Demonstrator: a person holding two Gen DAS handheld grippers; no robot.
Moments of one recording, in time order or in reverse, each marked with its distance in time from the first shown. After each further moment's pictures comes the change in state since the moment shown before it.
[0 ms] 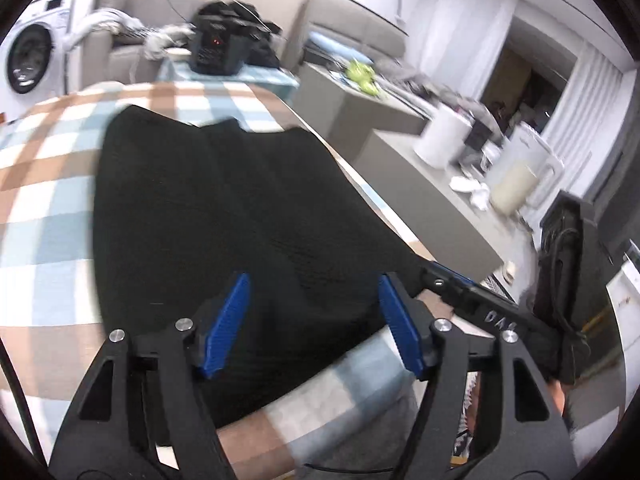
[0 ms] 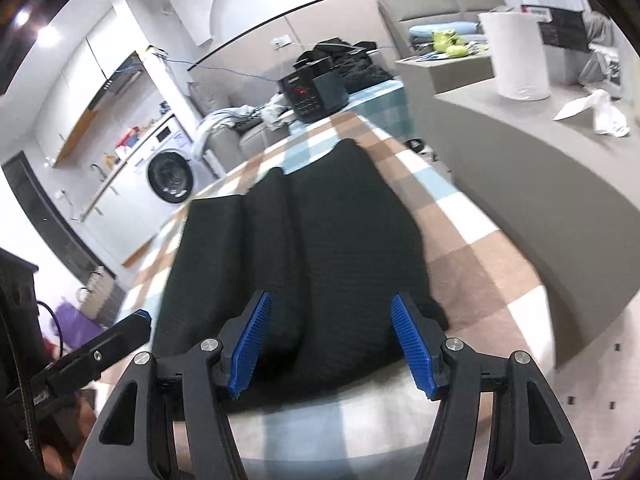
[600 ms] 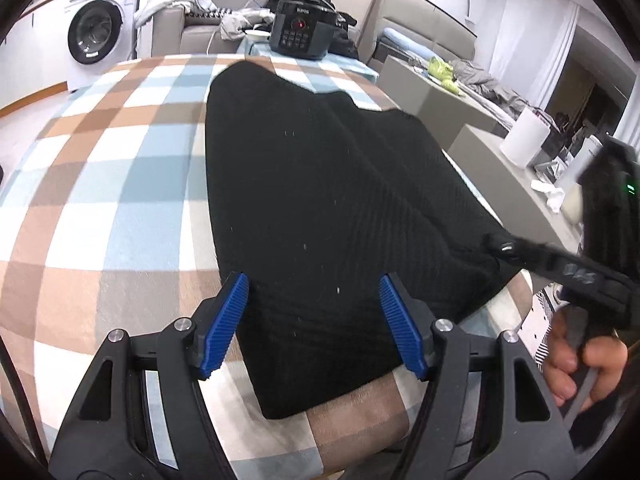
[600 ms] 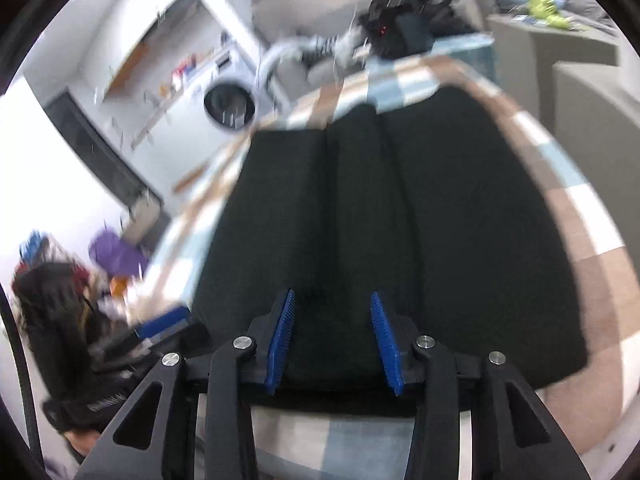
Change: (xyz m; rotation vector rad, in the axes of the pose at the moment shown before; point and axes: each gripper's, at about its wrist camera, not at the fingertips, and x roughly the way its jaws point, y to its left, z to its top) left arm -0.002 0.083 -0.036 -0.106 0.058 0.211; right arm 0.069 0.058 0.001 -0.180 0.280 0.177
